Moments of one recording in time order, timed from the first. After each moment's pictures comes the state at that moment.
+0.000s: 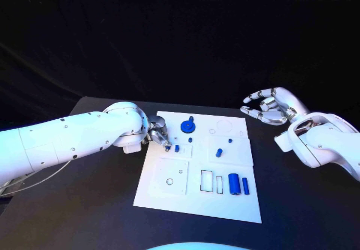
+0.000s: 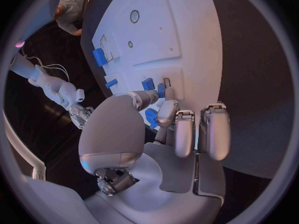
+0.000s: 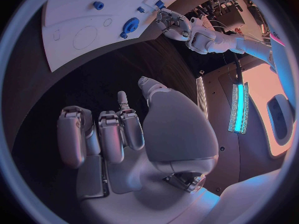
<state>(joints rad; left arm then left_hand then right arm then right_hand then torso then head) 1.30 -0.77 -0.06 1.47 -1.08 0.17 -0.51 1.19 -0.19 0.76 0.20 0.20 0.85 0.08 0.68 0.78 1.34 -0.01 1.24 1.14 1.46 -0.06 1.57 1.31 0.05 1.46 0.04 1.47 1.31 1.32 -0.93 -0.13 1.55 -0.89 -0.58 0.12 1.31 -0.17 0.29 0.27 0.26 0.84 0.18 0.22 0.48 1.45 0.10 1.46 1.31 1.47 0.02 1.57 1.31 0.02 1.47 0.13 1.42 1.31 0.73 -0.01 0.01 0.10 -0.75</state>
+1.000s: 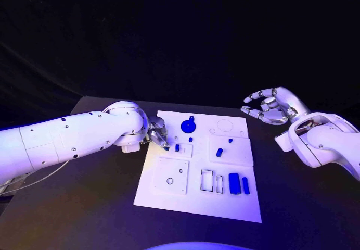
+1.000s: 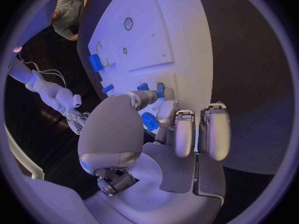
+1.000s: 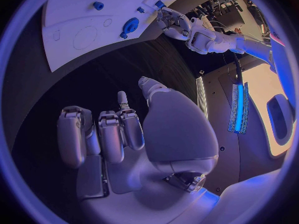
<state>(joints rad) 1.30 -0.77 -0.06 1.47 -1.11 0.21 -0.54 1.17 -0.21 0.76 0.21 0.23 0.86 0.08 0.69 0.80 1.34 -0.01 1.25 1.14 1.46 -0.06 1.57 1.31 0.05 1.46 0.04 1.48 1.31 1.32 -0.93 -0.13 1.55 -0.89 -0.58 0.12 1.31 -0.17 0.29 0.27 0.26 0.84 0.18 0.22 0.48 1.45 0.10 1.46 1.31 1.47 0.02 1.57 1.31 0.02 1.46 0.13 1.42 1.31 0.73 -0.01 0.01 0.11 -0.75</state>
